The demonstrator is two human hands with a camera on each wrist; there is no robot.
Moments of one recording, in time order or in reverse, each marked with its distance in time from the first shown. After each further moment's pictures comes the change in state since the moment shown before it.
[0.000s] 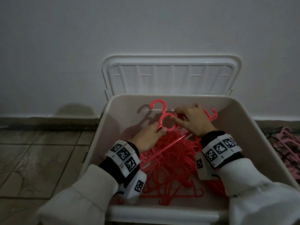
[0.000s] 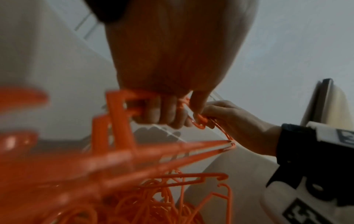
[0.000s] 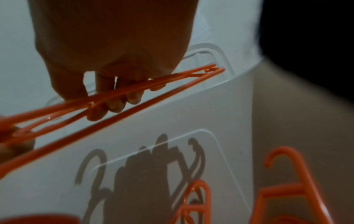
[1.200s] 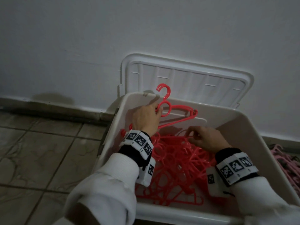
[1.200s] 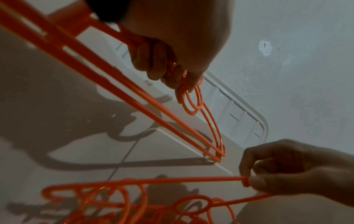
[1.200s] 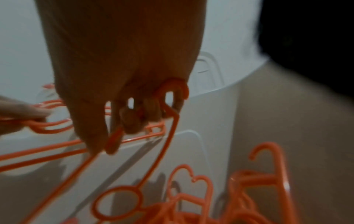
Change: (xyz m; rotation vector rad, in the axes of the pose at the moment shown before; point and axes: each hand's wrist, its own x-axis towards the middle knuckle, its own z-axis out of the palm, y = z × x) left_hand 0.020 -0.014 -0.034 0.385 0.564 -0.128; right_hand -0.024 -0.011 -0.004 -0.206 -0.328 0.204
